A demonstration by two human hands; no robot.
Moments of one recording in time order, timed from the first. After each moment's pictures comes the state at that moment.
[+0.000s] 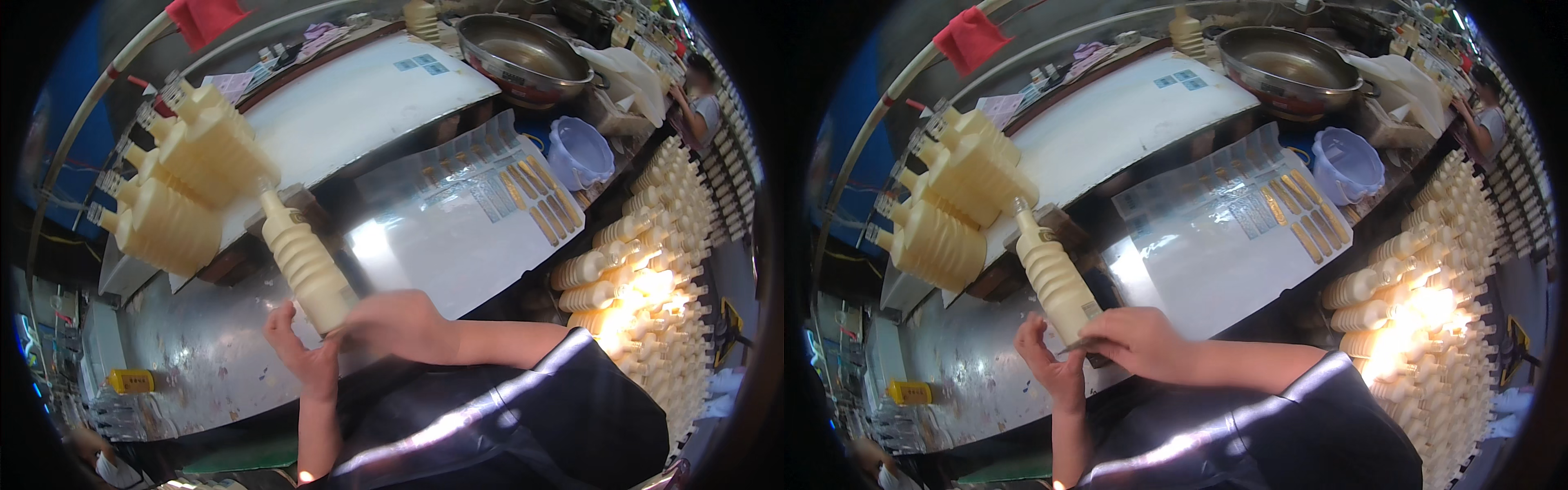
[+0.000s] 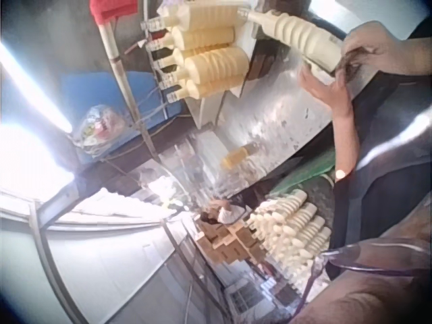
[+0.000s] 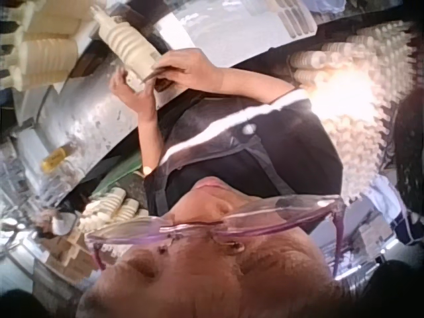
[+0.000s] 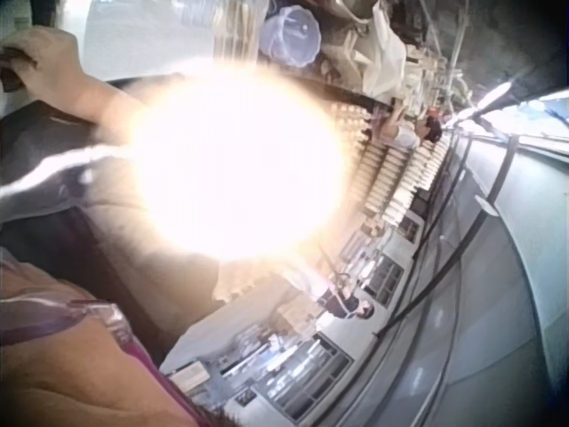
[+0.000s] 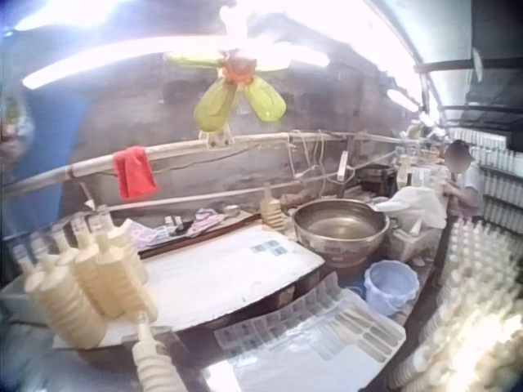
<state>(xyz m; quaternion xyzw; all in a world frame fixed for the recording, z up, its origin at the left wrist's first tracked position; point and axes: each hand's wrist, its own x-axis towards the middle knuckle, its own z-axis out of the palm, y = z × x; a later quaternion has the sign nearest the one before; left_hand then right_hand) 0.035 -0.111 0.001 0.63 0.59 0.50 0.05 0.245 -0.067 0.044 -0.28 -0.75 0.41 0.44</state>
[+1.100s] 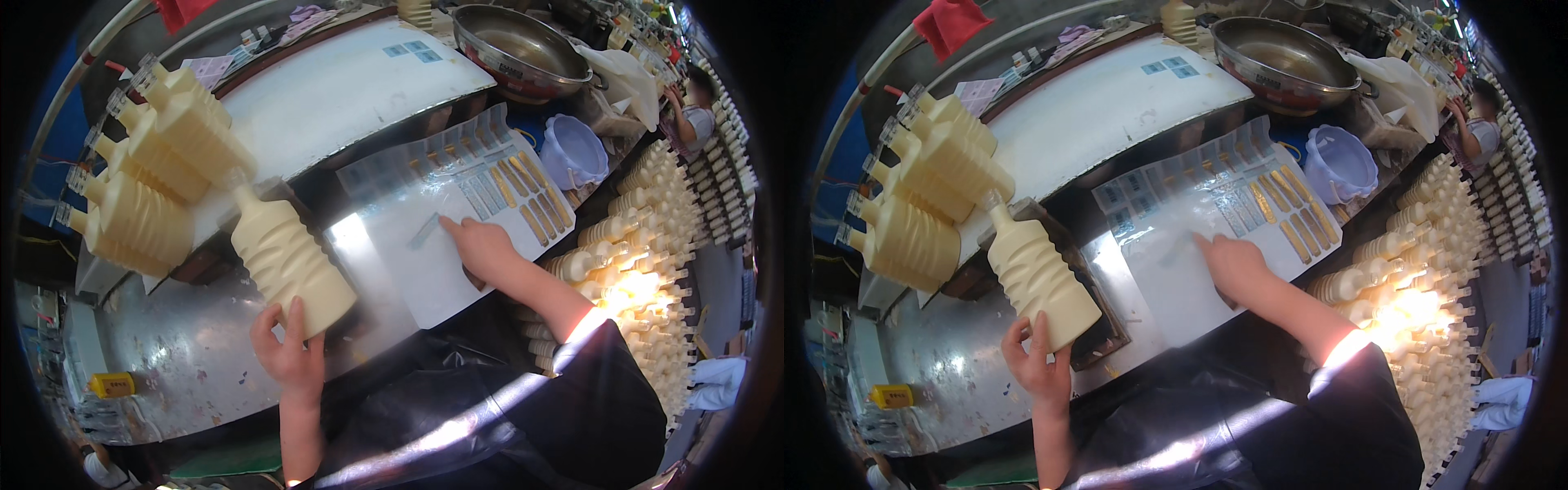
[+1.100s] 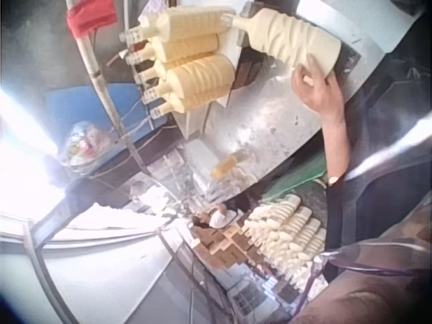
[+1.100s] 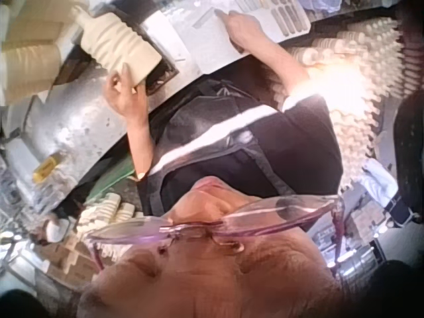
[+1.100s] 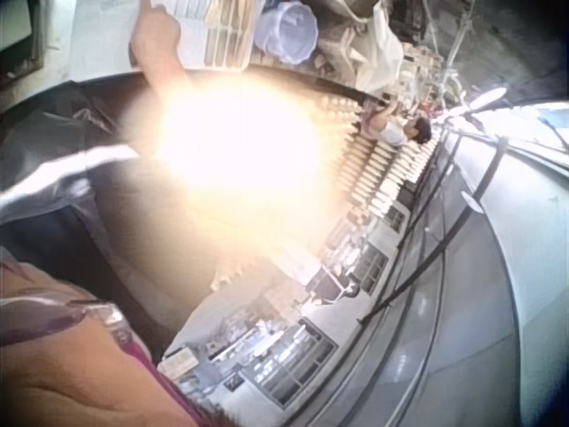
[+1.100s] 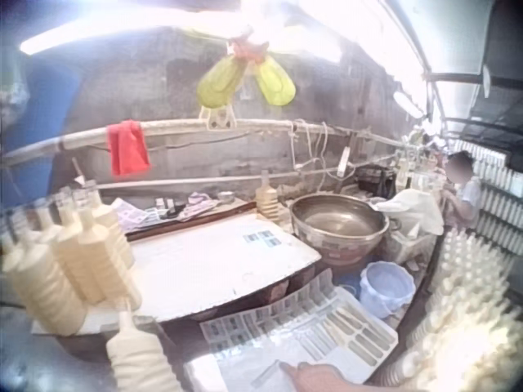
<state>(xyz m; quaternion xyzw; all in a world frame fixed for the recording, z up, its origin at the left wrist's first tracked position) 0.039 -0.105 0.018 0.72 0.59 0.36 -0.06 0.378 -0.004 0.014 -0.60 -0.79 0.13 -0.02</state>
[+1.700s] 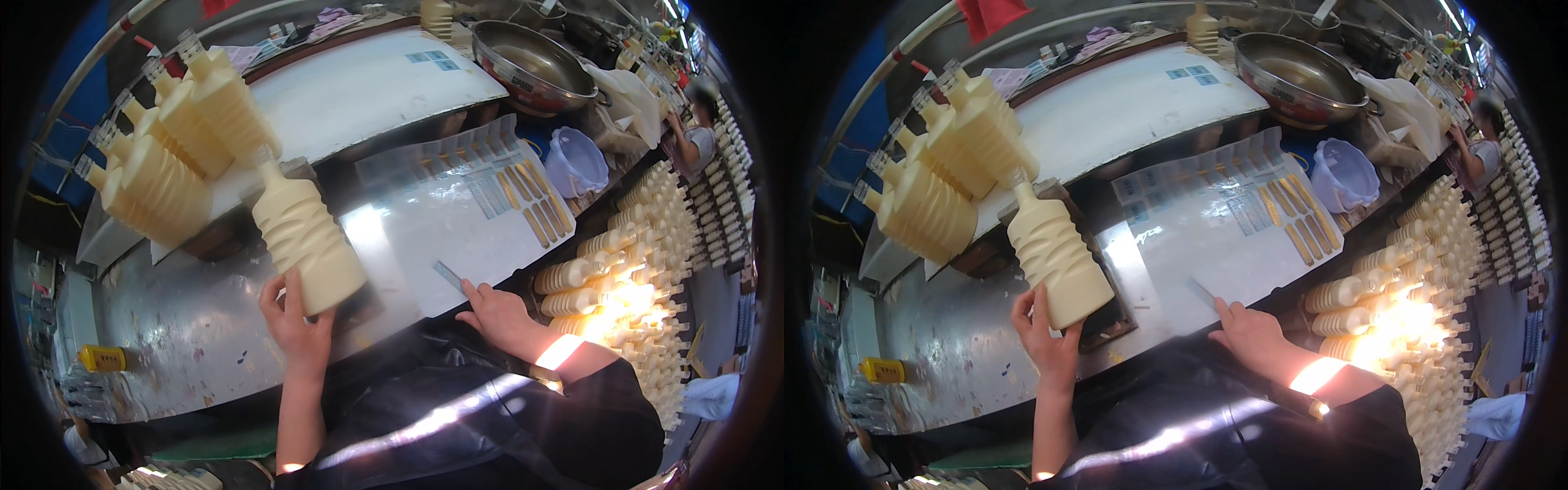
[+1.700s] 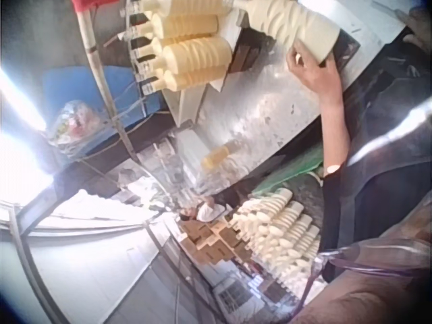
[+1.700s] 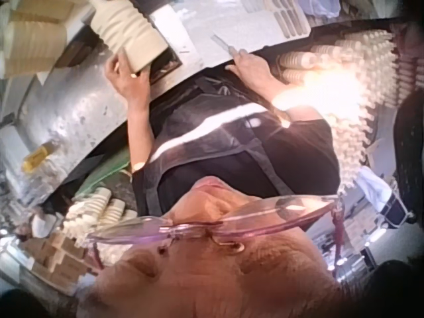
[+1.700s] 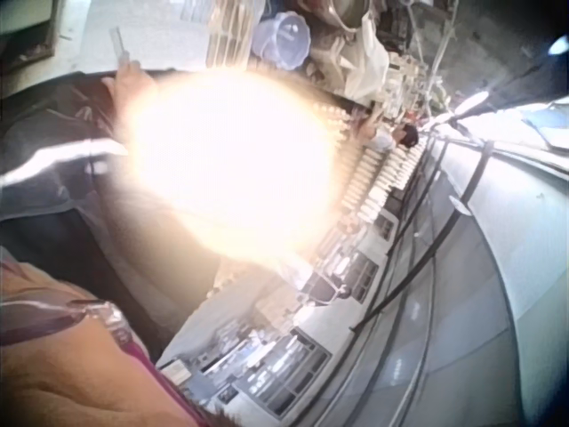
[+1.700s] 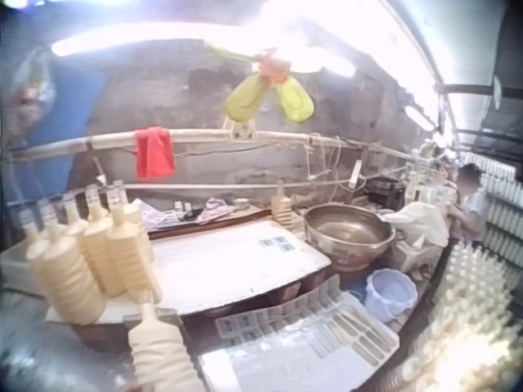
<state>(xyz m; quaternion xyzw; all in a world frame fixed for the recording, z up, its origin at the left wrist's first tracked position) 0.036 -0.102 -0.002 0.66 0.61 0.44 0.02 0.378 -0.121 -0.003 -0.53 -0.85 0.06 0.02</state>
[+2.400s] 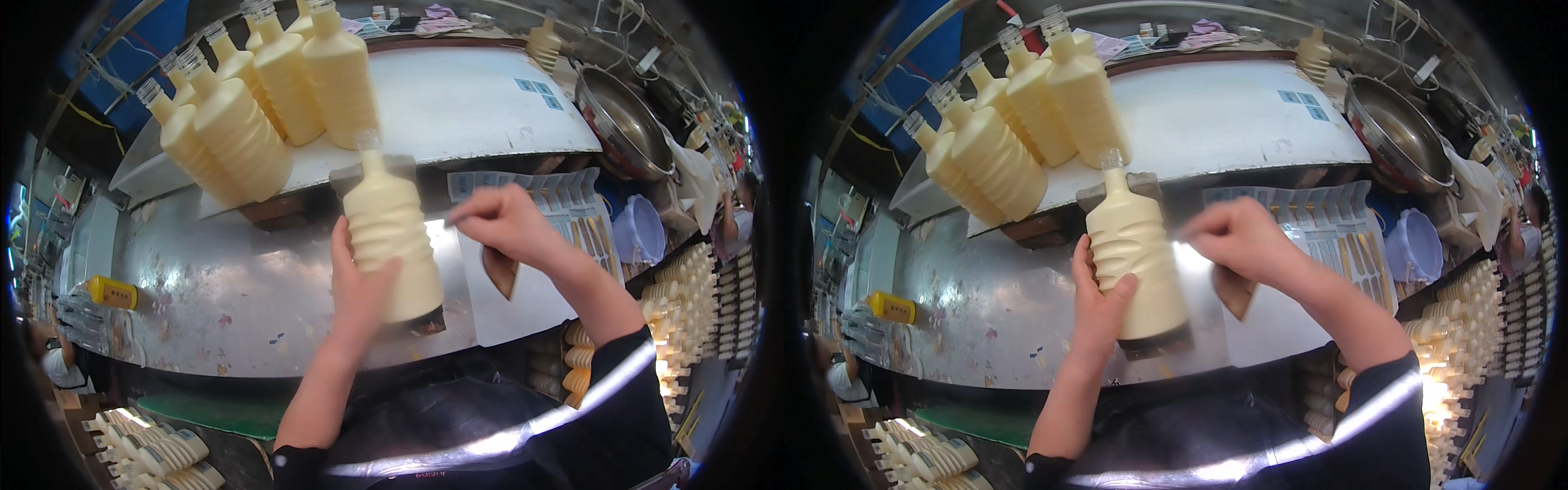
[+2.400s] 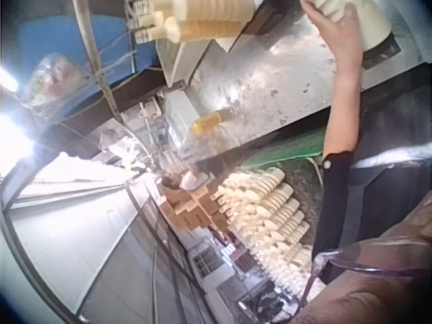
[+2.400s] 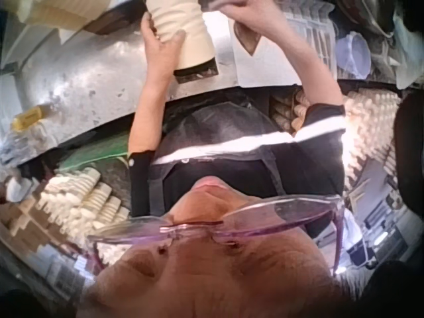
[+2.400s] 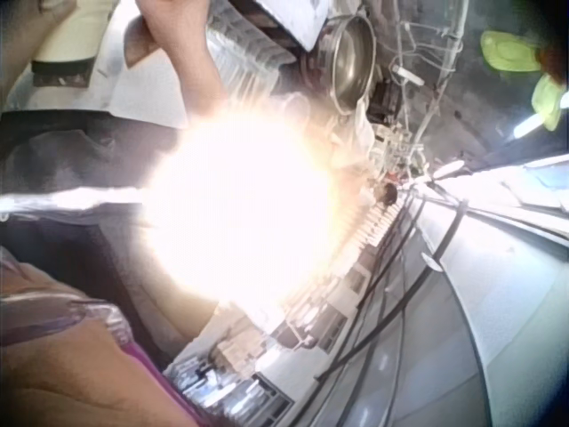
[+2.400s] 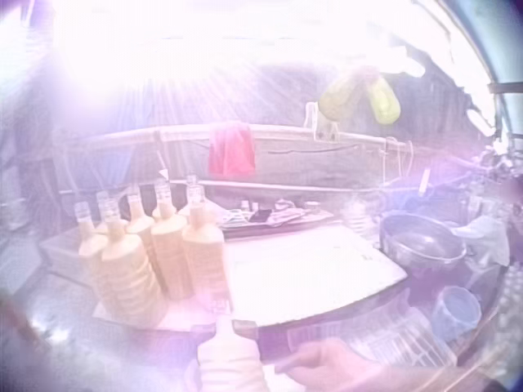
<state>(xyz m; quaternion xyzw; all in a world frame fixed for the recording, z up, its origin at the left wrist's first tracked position) 0.037 -0.047 0.038 0.38 0.58 0.58 0.42 0.251 0.067 0.112 -0.43 -0.74 0.48 0.21</state>
